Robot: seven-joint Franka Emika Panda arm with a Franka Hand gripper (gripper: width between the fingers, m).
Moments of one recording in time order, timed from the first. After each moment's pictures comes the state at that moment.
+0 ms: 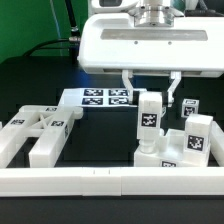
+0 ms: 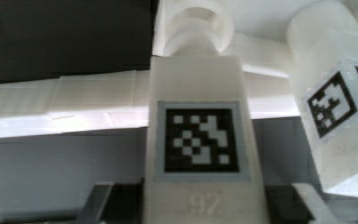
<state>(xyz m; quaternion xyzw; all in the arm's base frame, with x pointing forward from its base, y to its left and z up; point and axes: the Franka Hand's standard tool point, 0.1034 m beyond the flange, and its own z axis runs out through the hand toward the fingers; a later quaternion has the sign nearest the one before) 0.624 0.028 0.099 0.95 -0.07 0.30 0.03</state>
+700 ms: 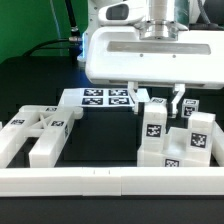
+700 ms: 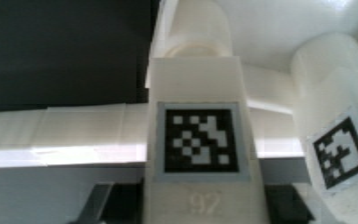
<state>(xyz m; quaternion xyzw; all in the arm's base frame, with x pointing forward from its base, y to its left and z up) 0.619 0.040 0.080 0.95 -0.06 0.30 0.04</state>
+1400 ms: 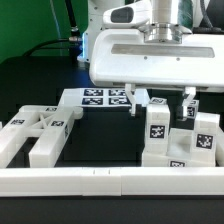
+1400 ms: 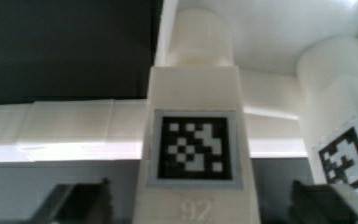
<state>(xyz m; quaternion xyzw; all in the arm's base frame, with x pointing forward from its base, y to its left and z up) 0.620 0.042 0.078 0.95 -0.05 0.30 0.04</state>
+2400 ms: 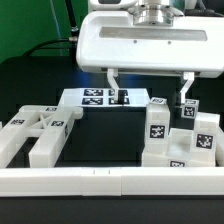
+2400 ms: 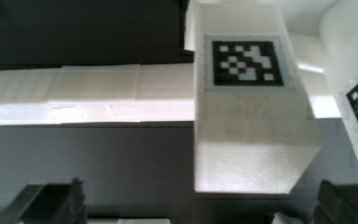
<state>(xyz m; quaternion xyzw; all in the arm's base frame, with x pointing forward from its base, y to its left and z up) 0.628 0.025 0.101 0.96 -0.04 0.29 0.04</state>
